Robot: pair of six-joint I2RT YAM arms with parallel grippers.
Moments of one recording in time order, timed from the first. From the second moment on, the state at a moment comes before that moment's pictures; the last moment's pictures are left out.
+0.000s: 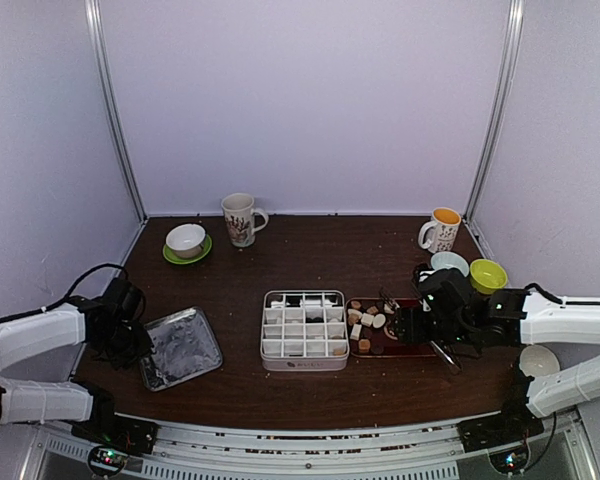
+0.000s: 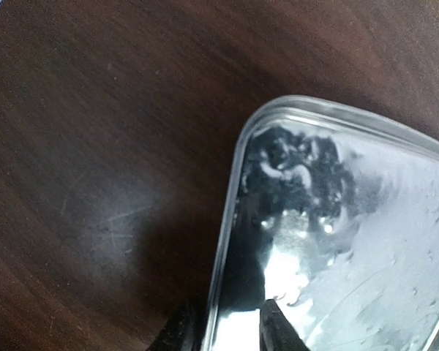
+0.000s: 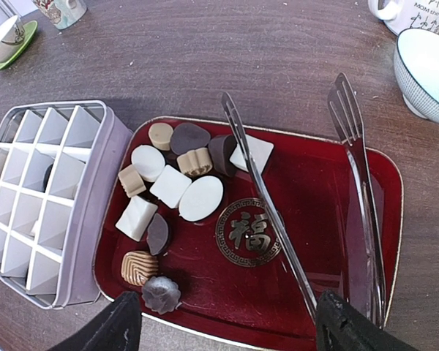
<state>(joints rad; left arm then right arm) -0.27 1.05 0.43 -0.65 -0.15 -0.94 0.88 1.10 0.62 -0.37 0.38 0.63</state>
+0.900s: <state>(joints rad) -0.26 0.83 0.57 -0.71 -0.13 -0.79 0.88 1.10 0.71 -0.40 0.30 0.54</state>
